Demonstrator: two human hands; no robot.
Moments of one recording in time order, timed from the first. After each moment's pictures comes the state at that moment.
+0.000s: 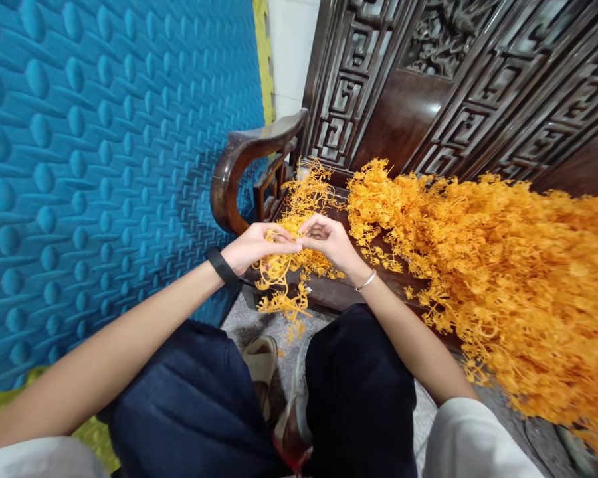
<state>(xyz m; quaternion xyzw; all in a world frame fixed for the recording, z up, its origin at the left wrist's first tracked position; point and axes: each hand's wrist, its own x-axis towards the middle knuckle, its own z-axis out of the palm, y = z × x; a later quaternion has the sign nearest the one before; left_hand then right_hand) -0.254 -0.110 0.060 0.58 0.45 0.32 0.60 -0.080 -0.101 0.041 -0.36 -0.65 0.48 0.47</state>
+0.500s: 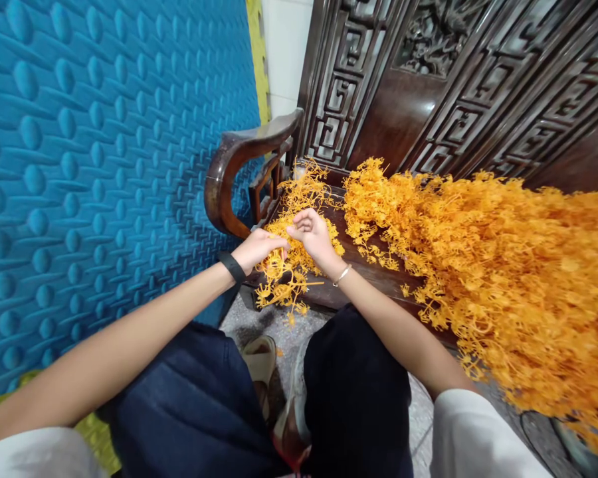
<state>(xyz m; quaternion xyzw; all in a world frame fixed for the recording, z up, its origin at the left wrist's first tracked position) -0.244 -0.102 0.049 0.62 0.49 0.31 0.53 -0.103 -0.078 0.016 -0.44 -0.58 0.42 0.54</state>
